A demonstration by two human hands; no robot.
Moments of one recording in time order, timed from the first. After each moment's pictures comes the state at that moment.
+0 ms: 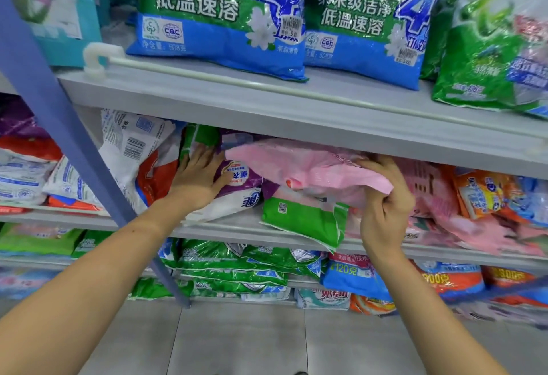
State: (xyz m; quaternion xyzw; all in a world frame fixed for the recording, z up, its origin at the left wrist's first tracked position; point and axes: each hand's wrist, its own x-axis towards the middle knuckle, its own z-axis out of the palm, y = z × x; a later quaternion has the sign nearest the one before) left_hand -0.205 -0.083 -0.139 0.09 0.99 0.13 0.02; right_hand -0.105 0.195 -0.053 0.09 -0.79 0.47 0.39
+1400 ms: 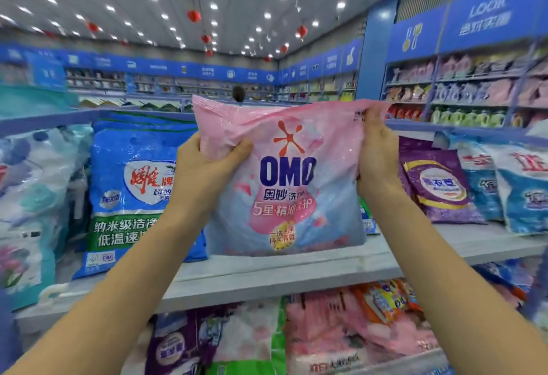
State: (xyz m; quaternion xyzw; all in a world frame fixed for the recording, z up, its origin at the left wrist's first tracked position) left_hand -0.127 0.064 0.229 0.22 0.62 0.72 -0.22; right_hand -0.103 0.270 0.258 0.00 -0.63 0.62 0.47
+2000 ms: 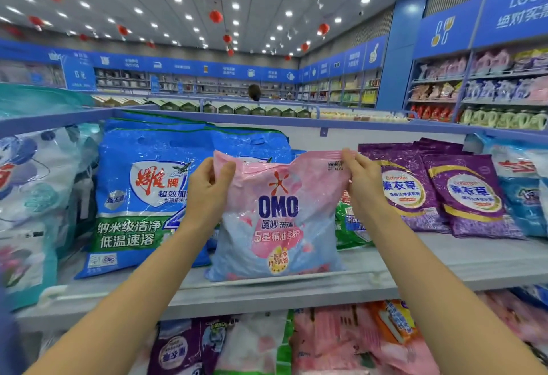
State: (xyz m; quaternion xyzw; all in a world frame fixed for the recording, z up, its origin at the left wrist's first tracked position) left_hand -0.204 0.069 0.178 0.16 0.67 0.69 -0.24; right_hand -0.182 0.305 0.207 0.03 -0.63 0.70 0.33
